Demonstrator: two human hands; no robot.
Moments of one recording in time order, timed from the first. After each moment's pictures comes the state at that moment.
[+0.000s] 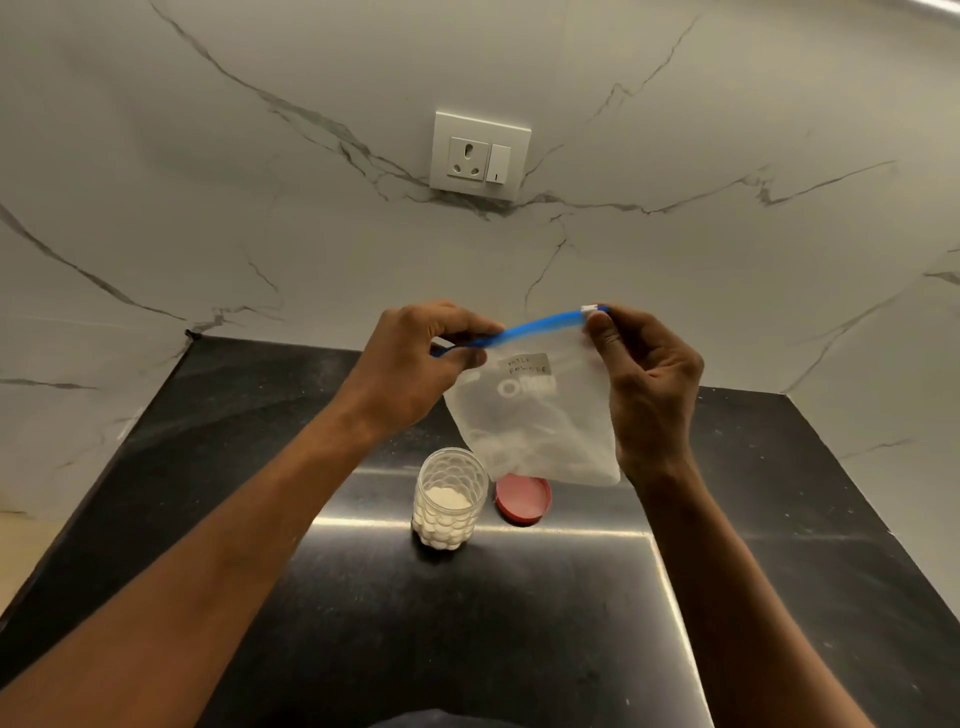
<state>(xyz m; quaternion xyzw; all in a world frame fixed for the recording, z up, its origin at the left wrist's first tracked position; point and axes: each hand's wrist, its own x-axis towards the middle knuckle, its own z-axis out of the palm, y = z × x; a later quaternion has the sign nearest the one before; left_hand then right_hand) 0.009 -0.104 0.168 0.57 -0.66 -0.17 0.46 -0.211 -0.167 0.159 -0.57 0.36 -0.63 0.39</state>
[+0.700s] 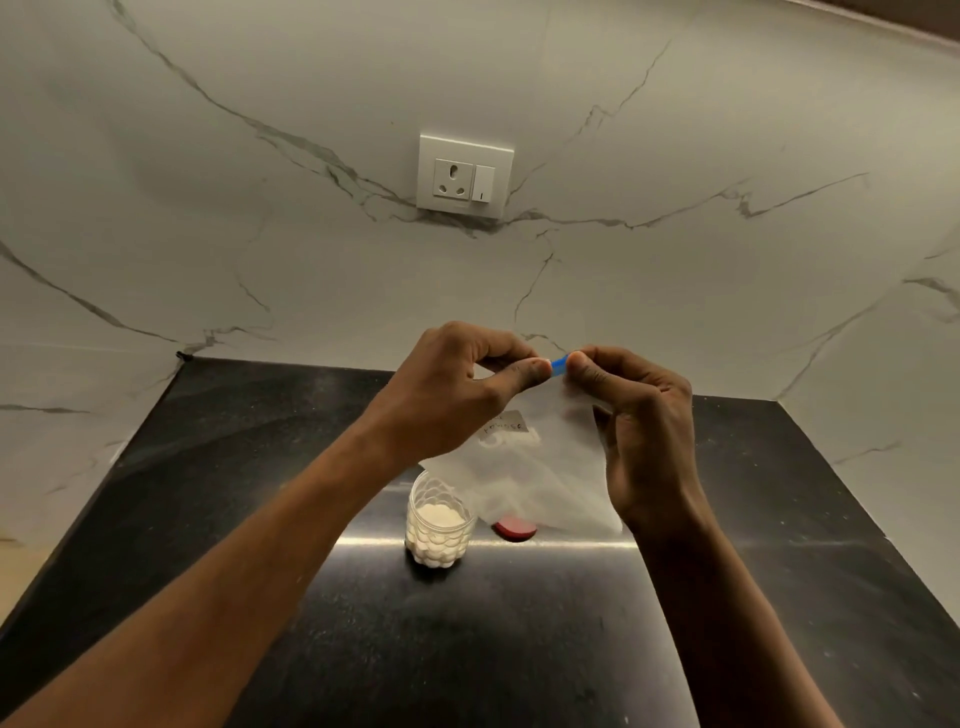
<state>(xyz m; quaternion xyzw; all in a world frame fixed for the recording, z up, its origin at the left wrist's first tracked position) -0.027 -0.099 0.195 0.52 -0.69 -0.23 0.44 -0.218 -0.125 0.186 -0.52 0.36 -0.54 0.56</state>
